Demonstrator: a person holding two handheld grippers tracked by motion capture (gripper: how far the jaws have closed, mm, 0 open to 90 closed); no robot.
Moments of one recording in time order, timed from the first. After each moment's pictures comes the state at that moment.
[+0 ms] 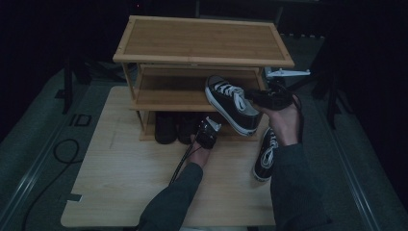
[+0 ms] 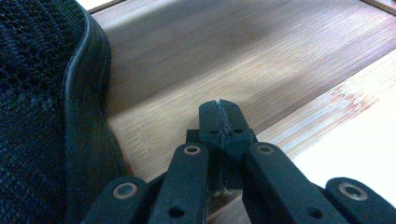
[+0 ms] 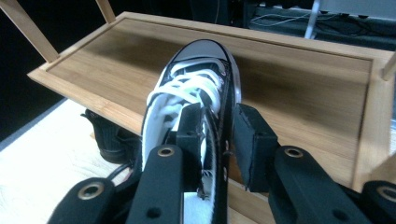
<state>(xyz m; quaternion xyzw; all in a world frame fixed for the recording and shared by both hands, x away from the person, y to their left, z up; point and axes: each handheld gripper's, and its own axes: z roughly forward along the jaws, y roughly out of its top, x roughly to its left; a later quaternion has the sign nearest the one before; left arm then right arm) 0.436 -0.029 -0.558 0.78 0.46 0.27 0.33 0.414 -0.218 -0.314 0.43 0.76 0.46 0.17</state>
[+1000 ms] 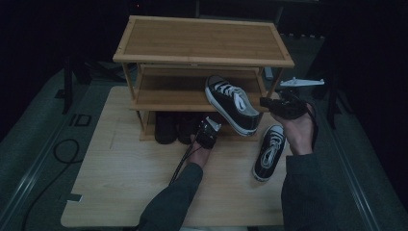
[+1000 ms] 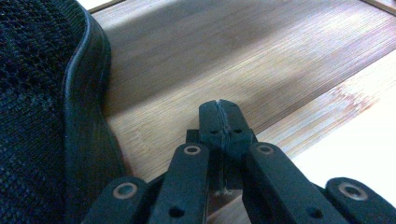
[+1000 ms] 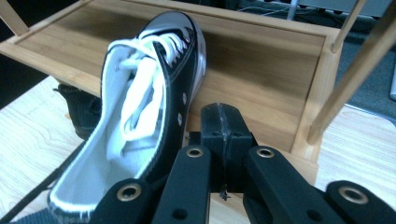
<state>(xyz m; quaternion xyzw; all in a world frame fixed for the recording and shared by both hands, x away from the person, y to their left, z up) 0.436 -0.029 -0.558 0.78 0.46 0.27 0.33 0.395 -0.252 -0.323 0.44 0.77 0.43 0.19</state>
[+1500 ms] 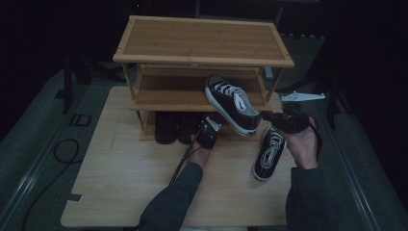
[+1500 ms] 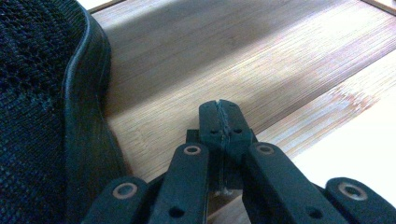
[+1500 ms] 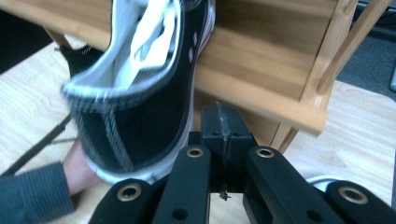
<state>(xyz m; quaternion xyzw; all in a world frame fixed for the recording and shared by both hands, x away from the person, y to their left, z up) 0.436 -0.029 -0.558 0.78 0.46 0.27 0.33 0.366 -0.261 -0.344 0.42 0.79 0.41 0.19</state>
